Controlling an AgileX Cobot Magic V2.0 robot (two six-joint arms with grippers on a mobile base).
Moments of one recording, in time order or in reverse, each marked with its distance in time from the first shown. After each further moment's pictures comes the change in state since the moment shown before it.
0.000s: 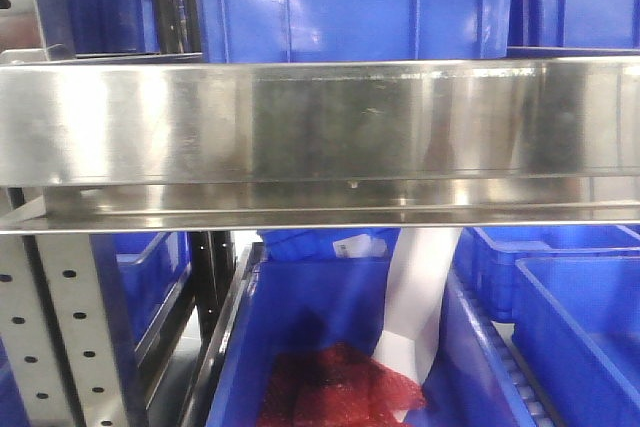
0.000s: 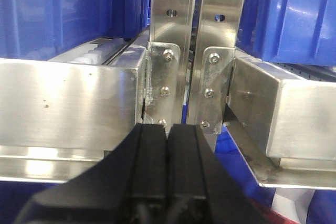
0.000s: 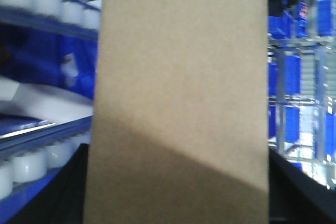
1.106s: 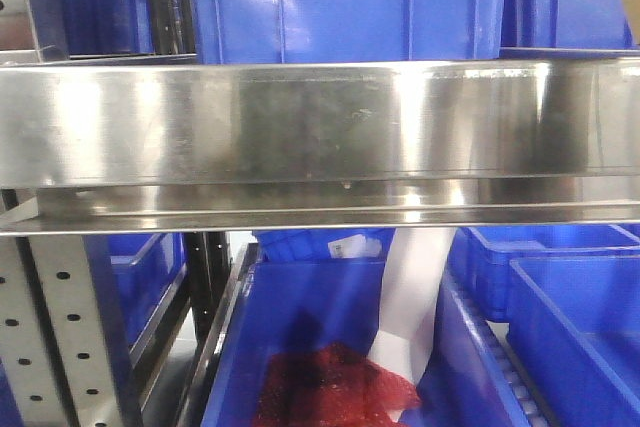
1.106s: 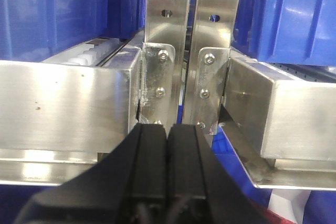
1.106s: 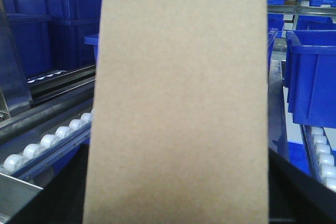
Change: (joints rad) left arm 0.000 0.000 0.000 0.000 0.000 0.000; right arm 0.023 -0.574 0.262 0.053 -0.007 1.344
